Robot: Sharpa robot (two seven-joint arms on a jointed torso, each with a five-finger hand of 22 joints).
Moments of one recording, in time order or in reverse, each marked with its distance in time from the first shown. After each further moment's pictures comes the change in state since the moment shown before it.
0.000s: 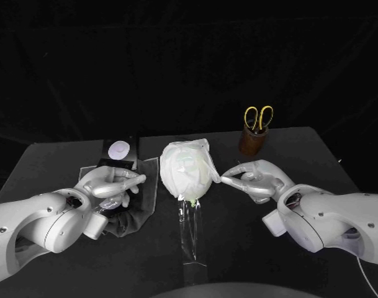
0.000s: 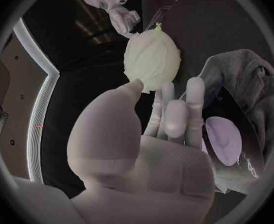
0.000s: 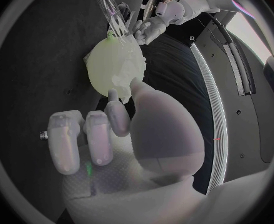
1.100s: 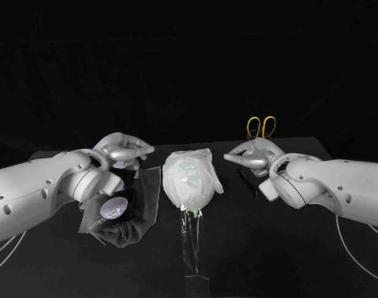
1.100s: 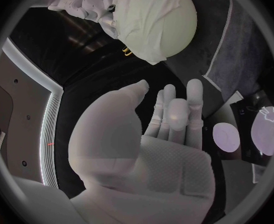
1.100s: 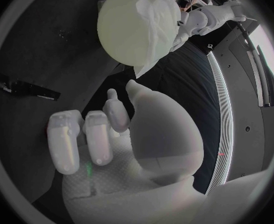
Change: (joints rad) left arm 0.086 0.219 0.092 -0.331 -0.130 0.086 -0.041; left_hand -0.008 0.028 0.094 -0.079 0.000 -0.042 0.021 -0.032 0.024 -0.116 0.026 0.024 0.056 -0.117 0.026 -0.044 -0.140 0.001 -0.138 0.027 -0.015 -0.064; right arm 0.162 0.140 0.012 -0.268 -0.083 0.107 -0.215; right_hand 0.001 0.031 0.091 -0.025 0.000 -0.019 0.008 0.017 0.022 -0.027 0.007 -0.041 0.002 0.000 0.007 0.000 0.000 0.000 -0.004 0.004 0.001 0.000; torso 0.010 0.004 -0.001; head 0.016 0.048
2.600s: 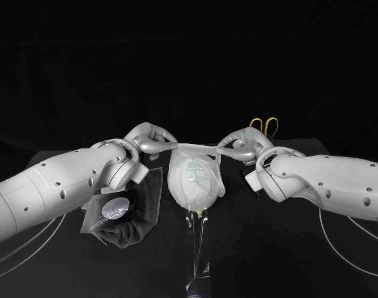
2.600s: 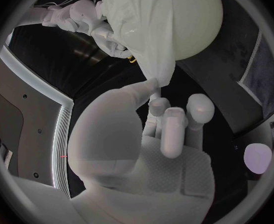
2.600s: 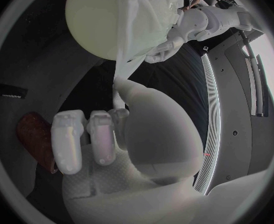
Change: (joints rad) left arm 0.004 0.259 0.015 -0.231 -0.123 0.011 0.074; left_hand 0.032 0.046 0.211 -0.185 -0.004 0.191 -0.093 0.090 0.029 0.310 -0.085 0.381 0.476 0.224 -0.083 0.188 0.453 -0.056 0.274 -0.070 0.235 0.417; right arm 0.034 0.139 0.006 -0.096 -0.048 -0.114 0.028; right_hand 0.119 0.046 0.154 -0.145 -0.006 0.171 -0.090 0.137 -0.002 0.116 -0.082 0.234 -0.001 0.000 -0.078 0.000 0.000 0.000 0.001 -0.067 -0.002 0.000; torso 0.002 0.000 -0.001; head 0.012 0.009
